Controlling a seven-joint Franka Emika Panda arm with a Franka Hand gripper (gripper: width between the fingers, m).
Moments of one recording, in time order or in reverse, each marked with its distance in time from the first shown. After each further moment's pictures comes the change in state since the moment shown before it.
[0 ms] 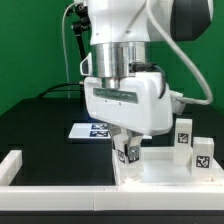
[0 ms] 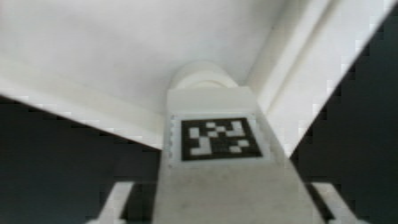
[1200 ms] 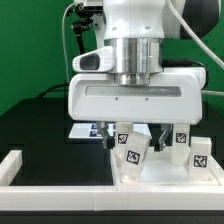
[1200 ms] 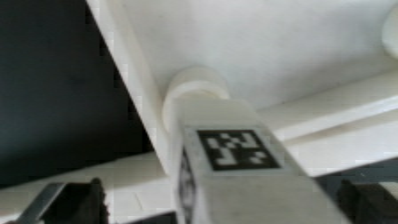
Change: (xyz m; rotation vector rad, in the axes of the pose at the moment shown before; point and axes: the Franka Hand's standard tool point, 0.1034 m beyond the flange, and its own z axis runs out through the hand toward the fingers) arm -0.007 -0.004 -0.003 -0.084 -0.021 -0.950
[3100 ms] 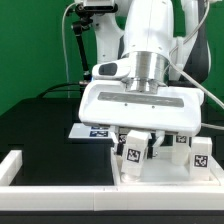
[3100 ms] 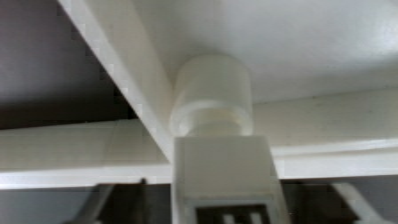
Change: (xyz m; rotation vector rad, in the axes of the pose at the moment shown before) arm -0.022 -0.005 0.015 -0.065 0.539 -0.105
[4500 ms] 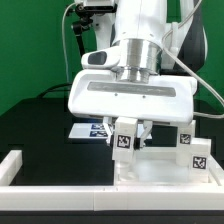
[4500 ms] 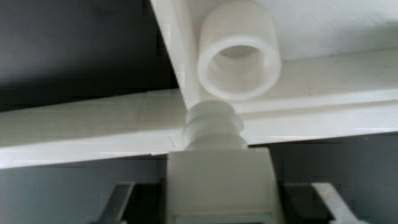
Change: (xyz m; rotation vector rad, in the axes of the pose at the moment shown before) arm 0.017 0.016 -0.007 -0.002 -0.041 0.033
